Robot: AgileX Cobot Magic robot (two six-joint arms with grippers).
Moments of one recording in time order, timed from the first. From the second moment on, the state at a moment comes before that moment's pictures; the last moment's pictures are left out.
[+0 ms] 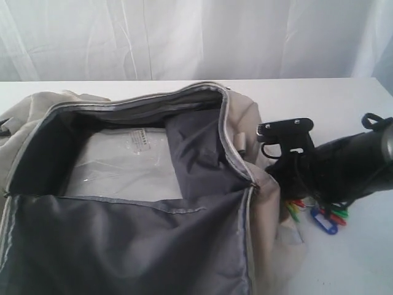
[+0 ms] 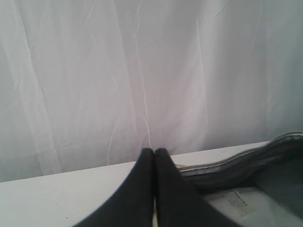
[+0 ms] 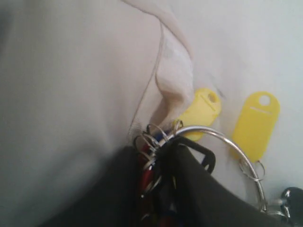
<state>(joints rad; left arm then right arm) -0.57 0.08 -0.25 -1.79 -0.36 1.88 0.62 1.78 -0.75 1.64 -0.18 -1.43</state>
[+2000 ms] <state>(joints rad) -0.57 0.08 -0.25 -1.79 -0.36 1.86 0.64 1.58 -0.74 1.71 -0.26 -1.60</state>
